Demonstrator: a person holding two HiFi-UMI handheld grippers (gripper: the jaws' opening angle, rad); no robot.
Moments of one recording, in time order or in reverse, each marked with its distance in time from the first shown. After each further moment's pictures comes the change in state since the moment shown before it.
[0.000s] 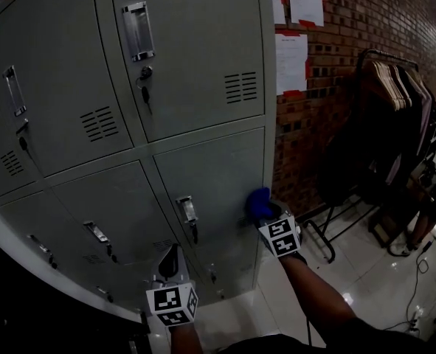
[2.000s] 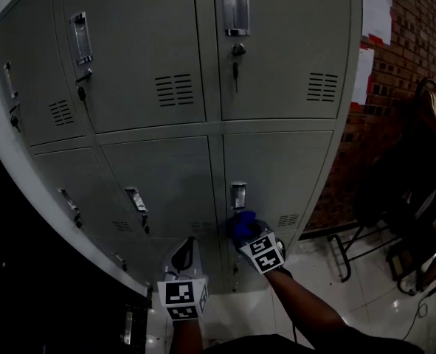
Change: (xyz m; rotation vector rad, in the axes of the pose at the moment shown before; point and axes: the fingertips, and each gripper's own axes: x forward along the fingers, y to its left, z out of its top) left arm -0.041 0.055 -0.012 0.005 0.017 0.142; right arm 0.042 0.216 -0.004 -0.080 0.033 0.445
